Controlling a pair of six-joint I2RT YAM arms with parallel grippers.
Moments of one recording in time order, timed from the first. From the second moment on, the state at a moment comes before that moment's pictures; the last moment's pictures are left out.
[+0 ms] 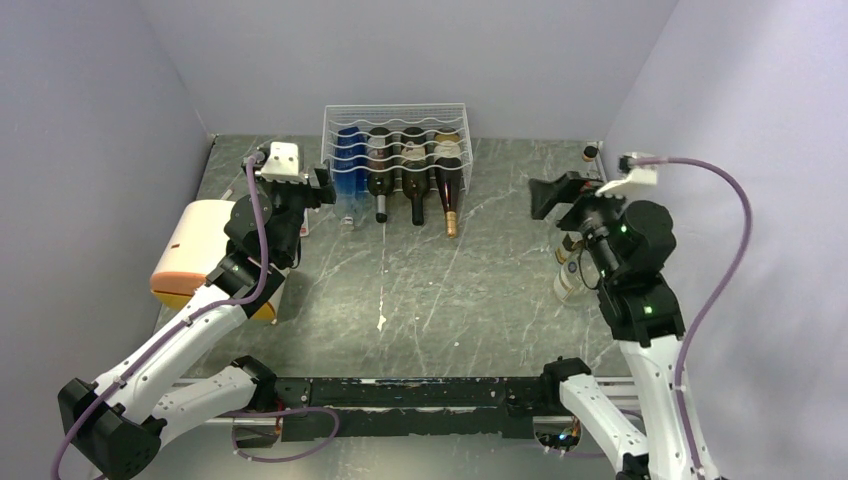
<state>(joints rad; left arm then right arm) -0.59 0.95 0.87 0.26 -0.52 0.09 0.20 0.72 1.12 -0.45 0.14 0.30</state>
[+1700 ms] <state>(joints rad) -0.59 0.97 0.87 0.26 -0.52 0.09 0.50 2.01 1.25 0.04 0.20 0.26</state>
